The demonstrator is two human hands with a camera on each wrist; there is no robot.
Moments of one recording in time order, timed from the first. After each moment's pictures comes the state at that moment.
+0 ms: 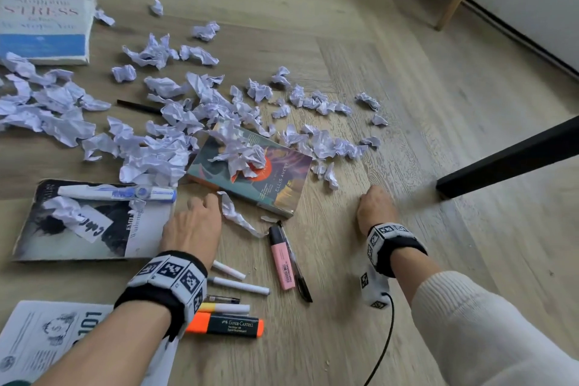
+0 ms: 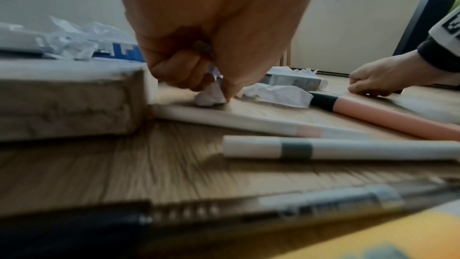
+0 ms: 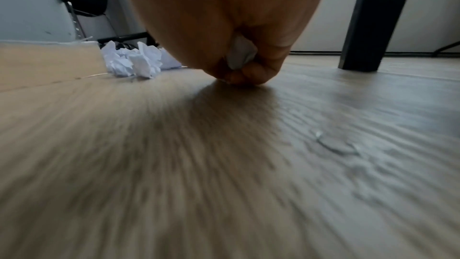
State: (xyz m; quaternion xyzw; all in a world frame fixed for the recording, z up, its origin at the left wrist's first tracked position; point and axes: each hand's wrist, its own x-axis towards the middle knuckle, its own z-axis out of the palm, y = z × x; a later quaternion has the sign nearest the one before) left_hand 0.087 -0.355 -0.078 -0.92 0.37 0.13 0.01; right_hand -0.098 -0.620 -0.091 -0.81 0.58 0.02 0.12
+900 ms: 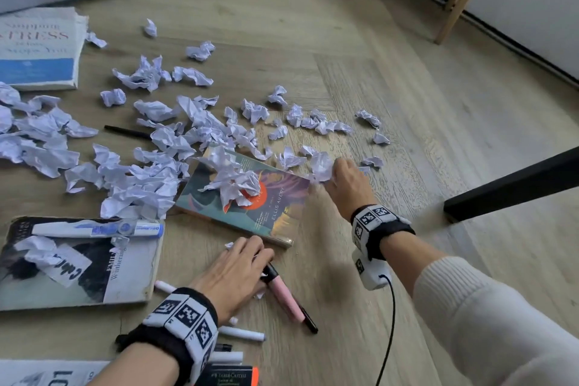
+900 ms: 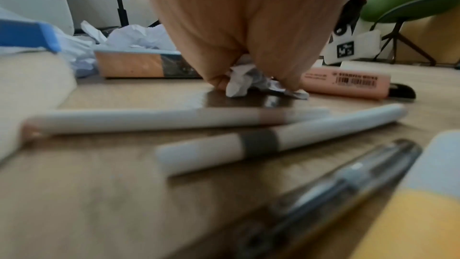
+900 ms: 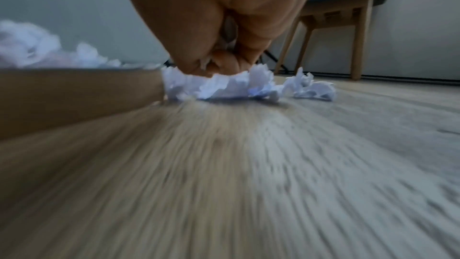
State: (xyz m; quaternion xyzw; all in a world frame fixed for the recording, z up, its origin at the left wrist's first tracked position) left_hand 0.065 -0.386 -0.119 -0.74 0.65 0.13 -0.16; right_hand -0.013 -0.645 -0.076 -0.93 0.35 -0.04 0.08
